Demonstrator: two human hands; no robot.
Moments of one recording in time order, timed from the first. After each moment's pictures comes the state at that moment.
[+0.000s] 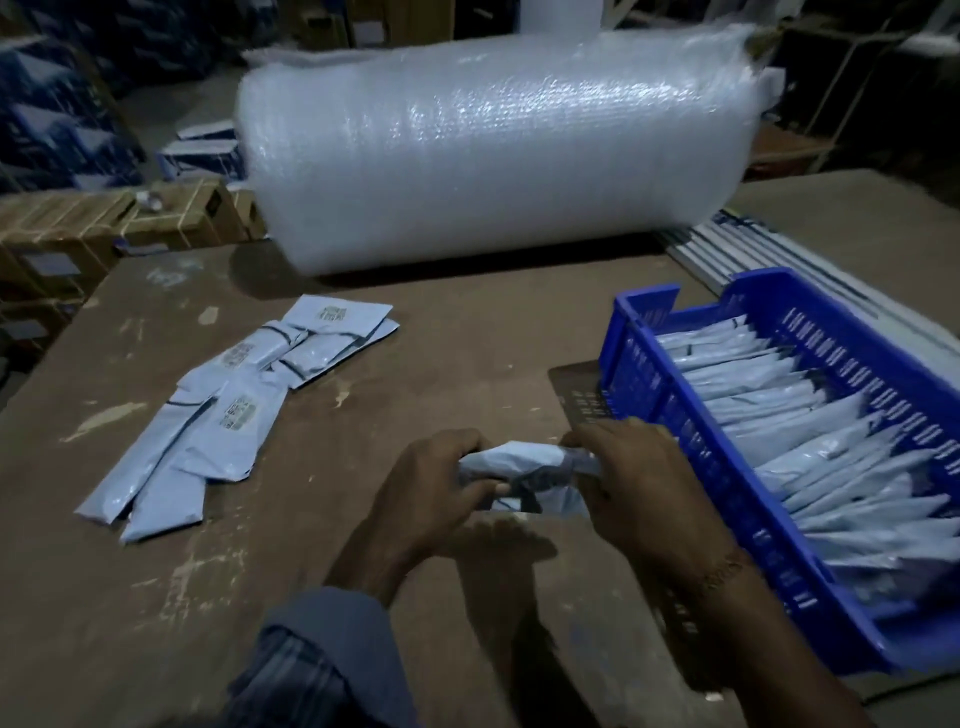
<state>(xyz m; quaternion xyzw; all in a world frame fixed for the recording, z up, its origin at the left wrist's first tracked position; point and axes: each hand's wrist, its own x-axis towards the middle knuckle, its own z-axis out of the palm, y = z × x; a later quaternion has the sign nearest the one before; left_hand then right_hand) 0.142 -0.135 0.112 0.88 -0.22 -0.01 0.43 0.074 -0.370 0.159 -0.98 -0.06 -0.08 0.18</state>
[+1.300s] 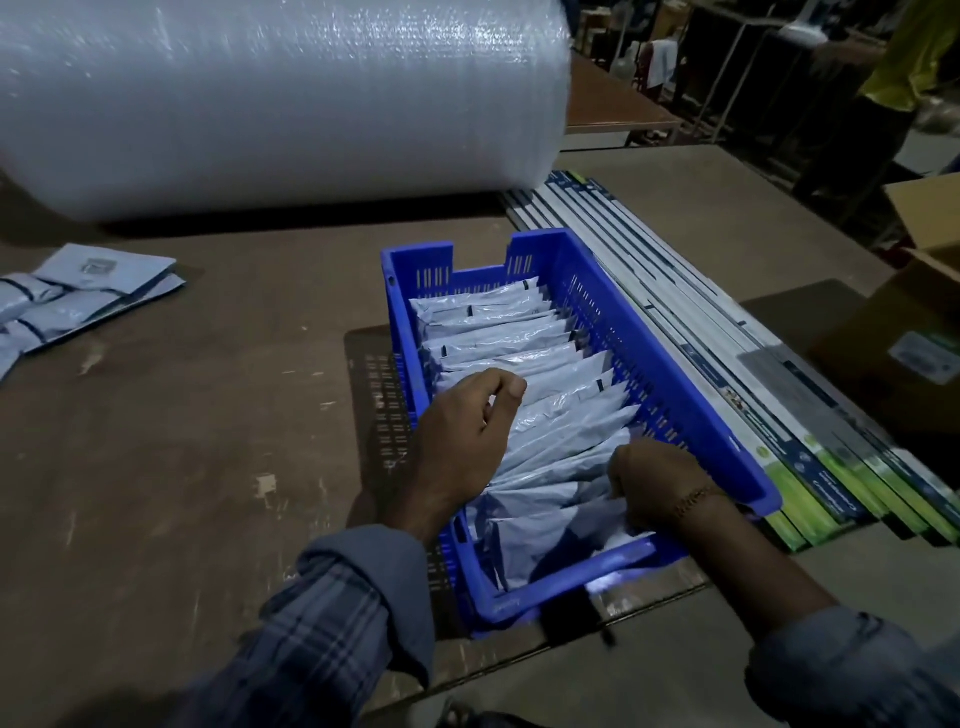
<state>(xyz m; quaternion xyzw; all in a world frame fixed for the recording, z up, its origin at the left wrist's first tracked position) 0.082 -0.491 0.099 0.83 -0.21 0.01 0.51 0.021 -0.710 0.111 -0.95 0.05 0.28 -0.13</state>
